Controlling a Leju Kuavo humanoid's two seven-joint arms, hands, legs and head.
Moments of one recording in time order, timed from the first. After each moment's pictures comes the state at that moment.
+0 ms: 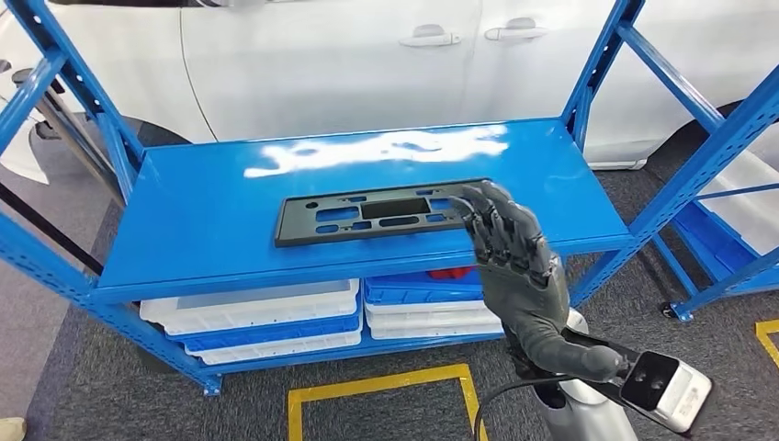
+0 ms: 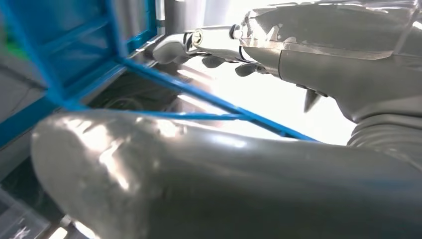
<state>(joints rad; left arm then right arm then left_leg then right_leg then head) -0.09 -0.06 1.37 -0.22 -0.81 -0.13 -0.32 -0.20 -0.12 0.29 -1.93 -0.08 0.36 -0.66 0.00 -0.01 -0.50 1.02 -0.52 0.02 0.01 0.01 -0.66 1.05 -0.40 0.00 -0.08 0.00</state>
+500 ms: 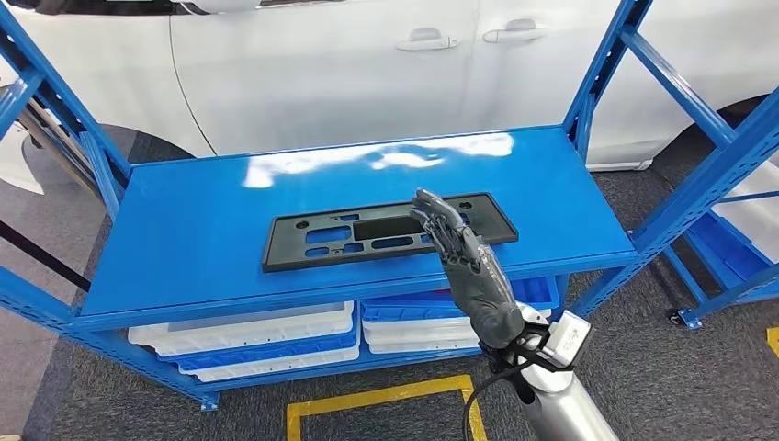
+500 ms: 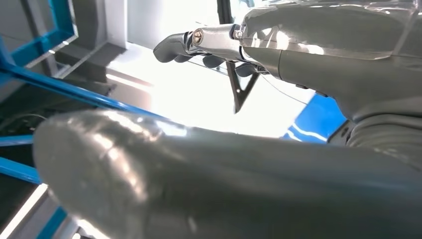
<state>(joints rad) -0.09 -0.07 1.36 -0.22 -0.84 -0.12 -0.33 -0.22 -0.12 0.37 -1.72 -0.02 0.25 -0.62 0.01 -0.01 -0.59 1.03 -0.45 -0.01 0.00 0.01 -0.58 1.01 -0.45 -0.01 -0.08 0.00</state>
